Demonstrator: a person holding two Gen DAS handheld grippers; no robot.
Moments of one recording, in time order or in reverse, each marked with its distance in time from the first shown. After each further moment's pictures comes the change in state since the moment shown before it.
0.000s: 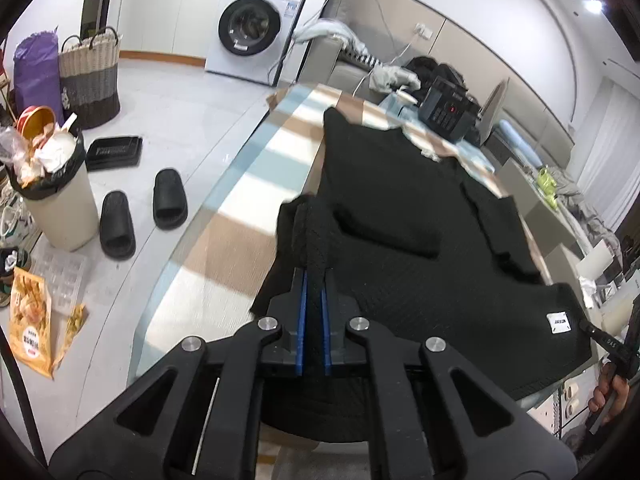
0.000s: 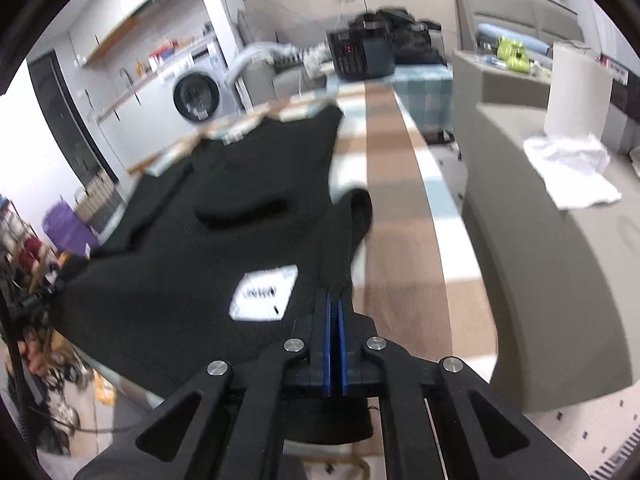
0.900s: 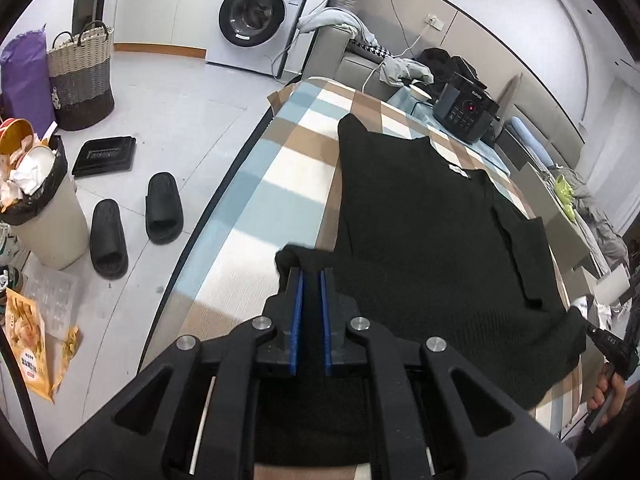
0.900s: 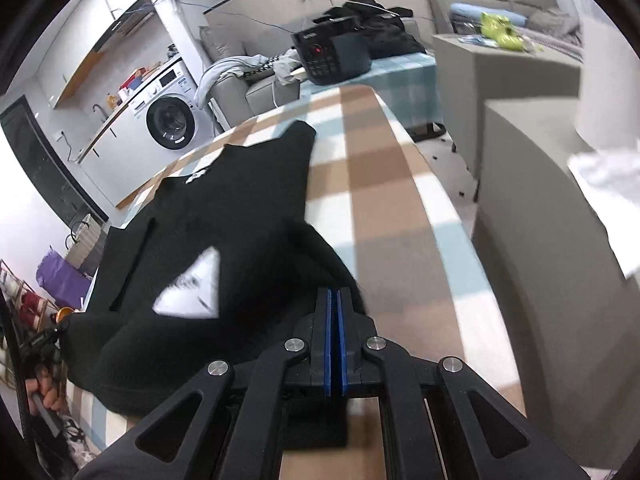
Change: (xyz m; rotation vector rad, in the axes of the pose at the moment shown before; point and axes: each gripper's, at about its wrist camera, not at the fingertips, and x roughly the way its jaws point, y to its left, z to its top) left arm 0.099 0.003 0.081 -0.005 0.061 0.023; right arm 0.084 -0.027 0.062 0.151 0.027 -0.001
